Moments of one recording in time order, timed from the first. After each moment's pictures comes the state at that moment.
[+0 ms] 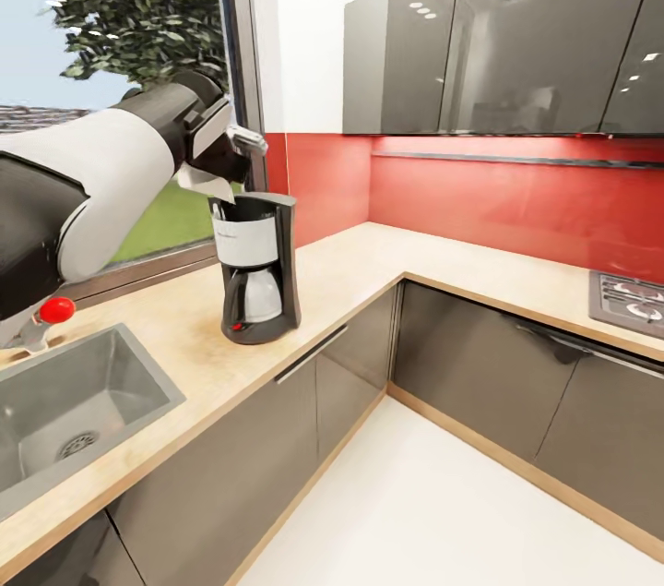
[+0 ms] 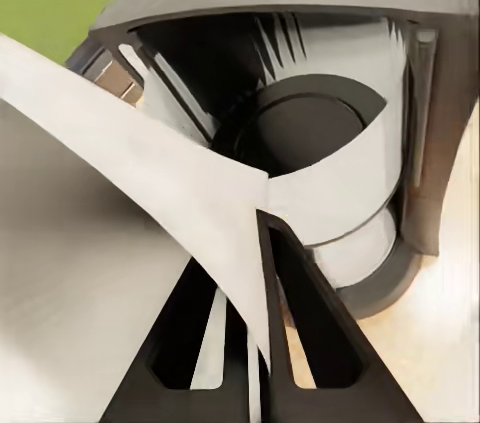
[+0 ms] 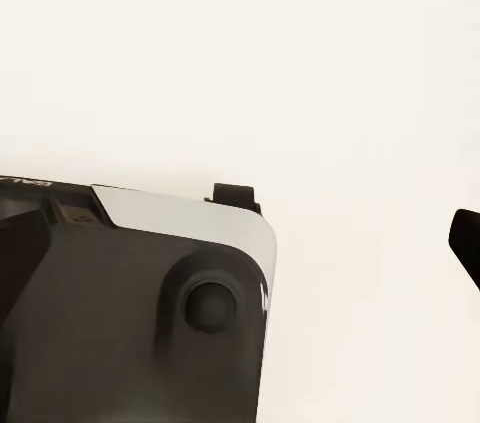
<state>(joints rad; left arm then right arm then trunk) -1.98 -0.11 -0.46 -0.02 0.07 1.02 -0.09 -0.09 -0.02 0.01 -0.14 0.11 -0.13 0.00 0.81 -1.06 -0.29</state>
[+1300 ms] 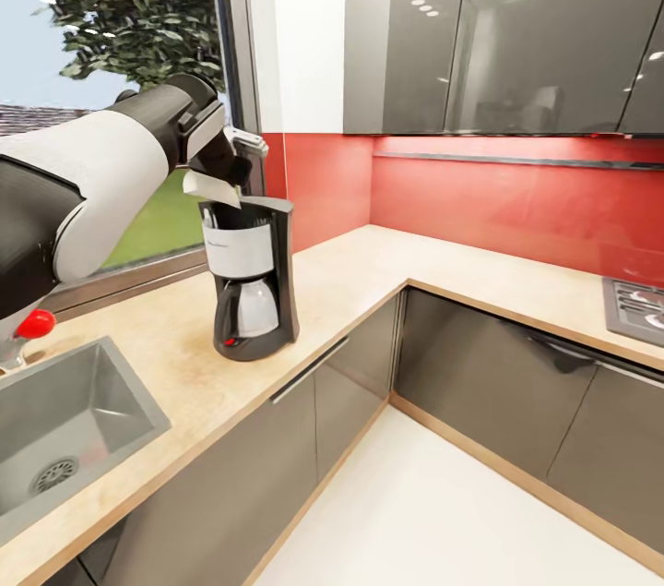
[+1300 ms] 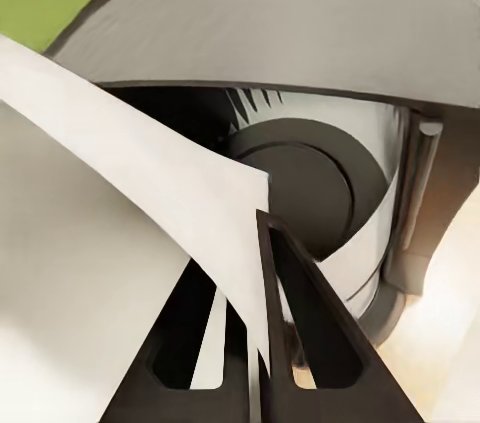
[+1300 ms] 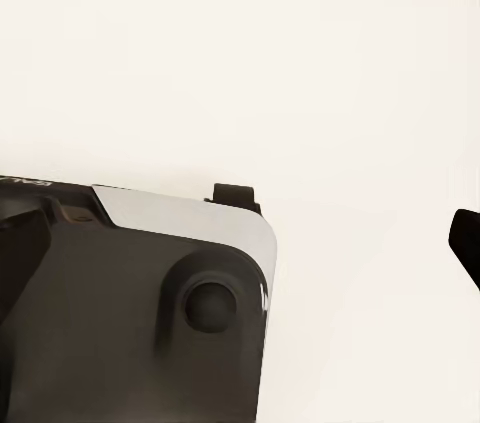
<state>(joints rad) -1.97 -0.09 -0.48 -0.02 0.07 1.01 -0.19 -0.09 -0.02 0.01 -0.14 0.11 -0.13 0.00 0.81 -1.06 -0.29</state>
